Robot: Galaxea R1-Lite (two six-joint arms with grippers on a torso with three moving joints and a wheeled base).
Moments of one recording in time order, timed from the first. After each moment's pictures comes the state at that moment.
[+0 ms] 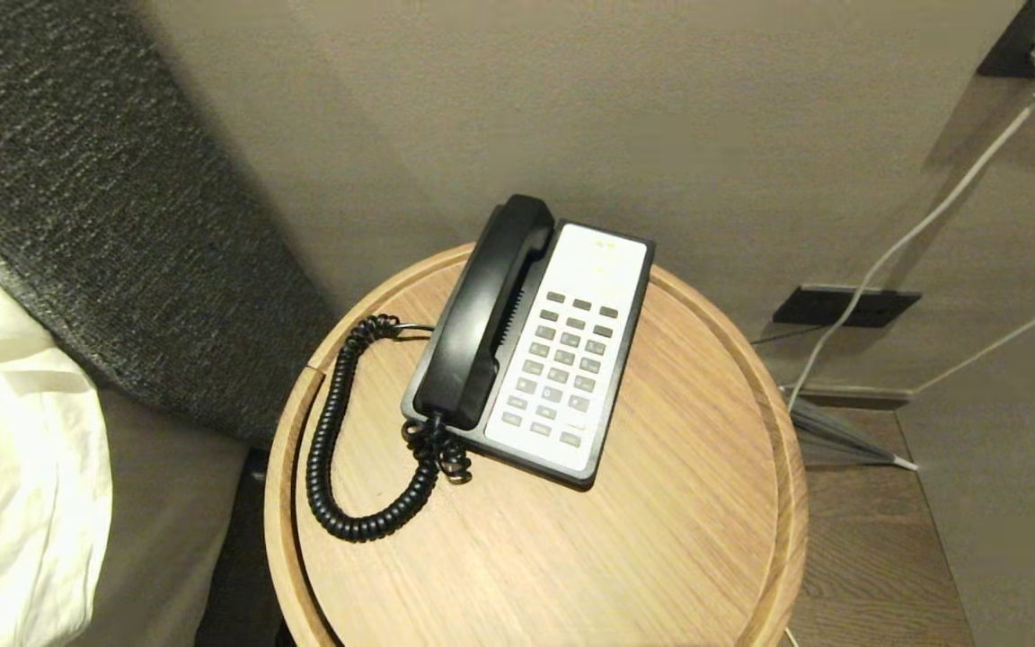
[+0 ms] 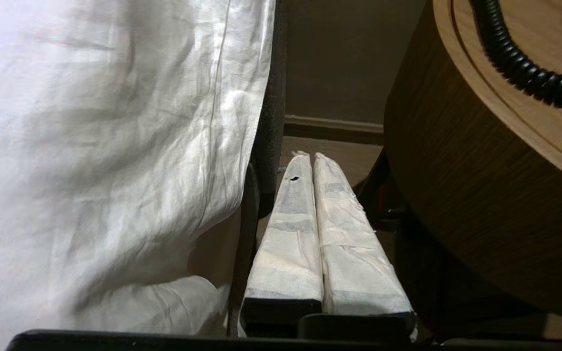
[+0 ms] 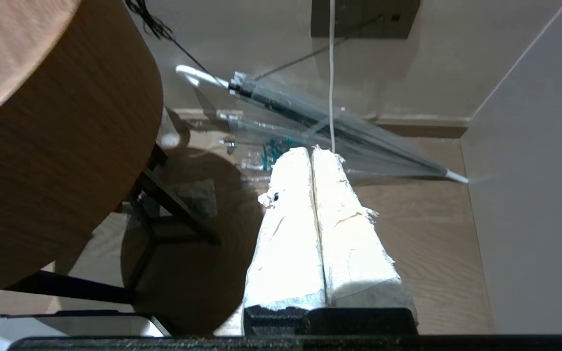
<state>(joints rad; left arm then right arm) 0.00 0.00 0.00 -0.09 0.00 0.00 0.00 0.00 0.00 -0.06 0.00 0.01</state>
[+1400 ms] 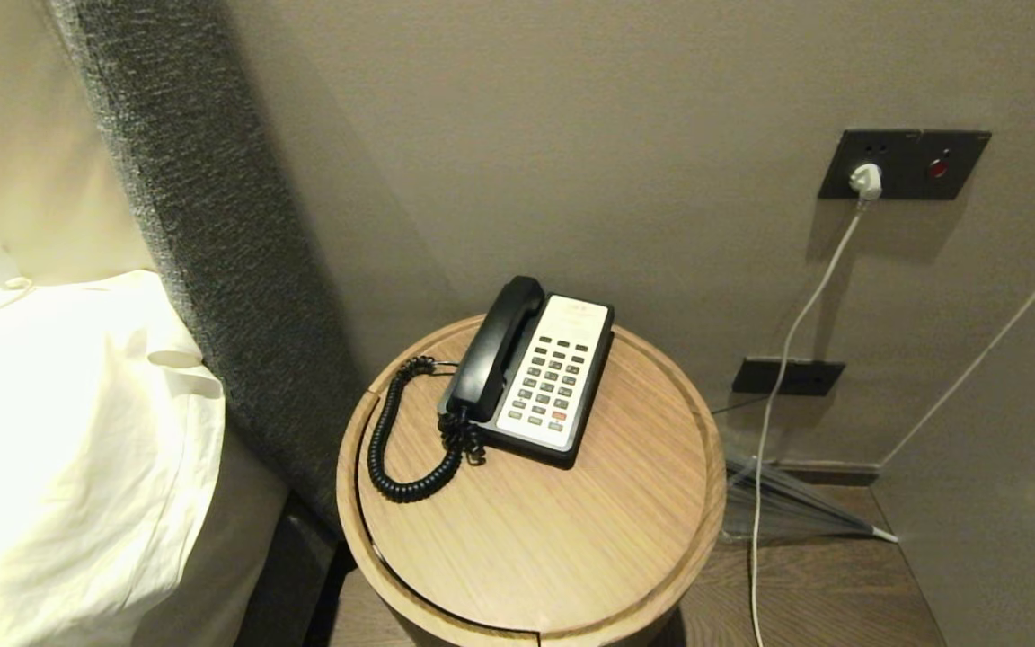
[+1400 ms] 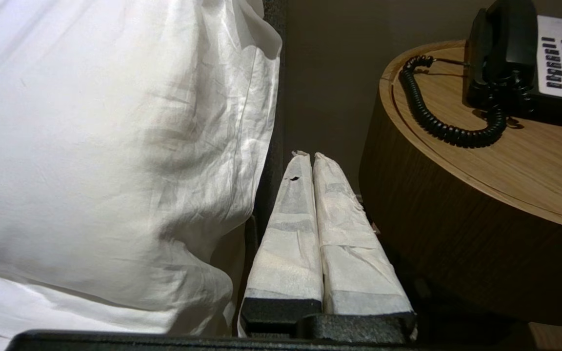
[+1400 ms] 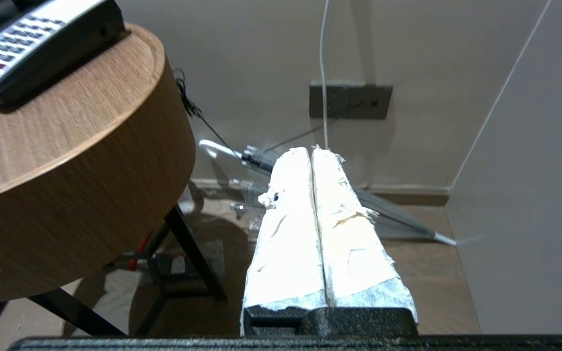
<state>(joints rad) 0.00 0.00 0.00 -0.09 0.01 -0.01 0.00 0.00 0.00 -0.06 0.00 0.01</state>
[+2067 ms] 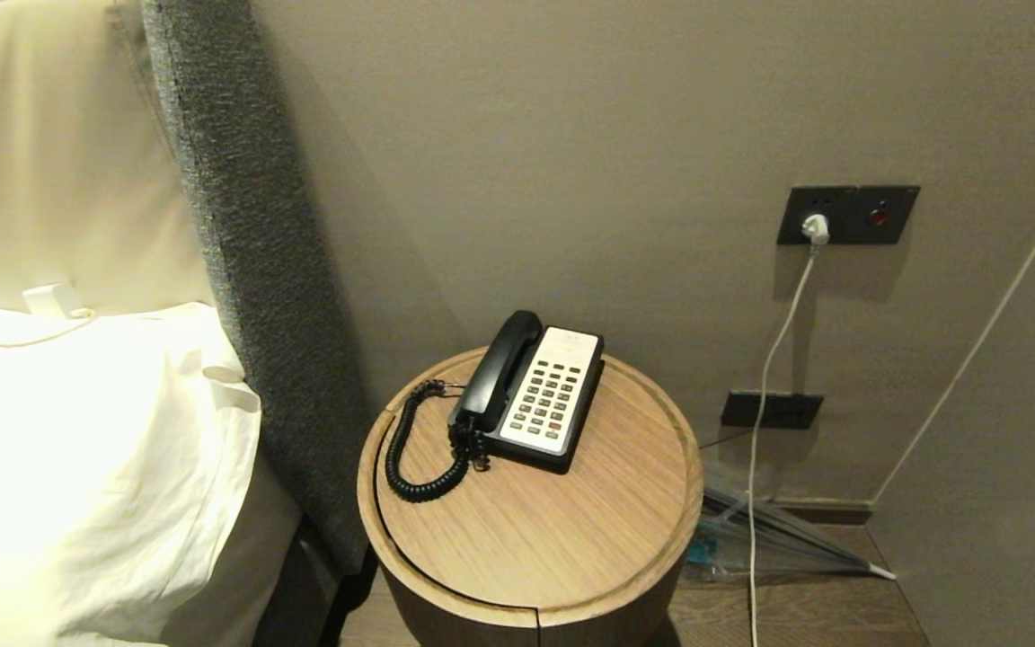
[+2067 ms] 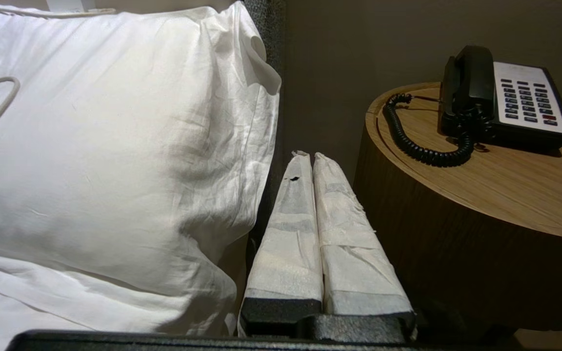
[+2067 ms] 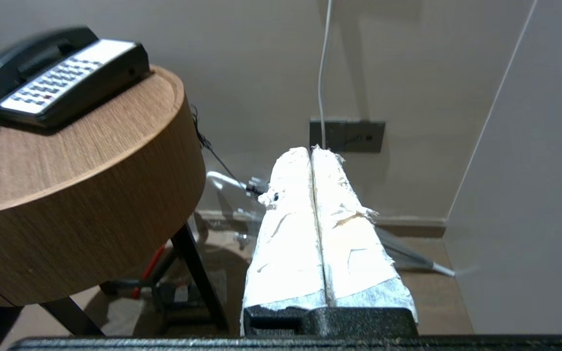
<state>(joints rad) 0.00 0.00 0.00 -0.09 0.01 -0.01 0.00 0.00 0.00 -0.06 0.00 0.01</state>
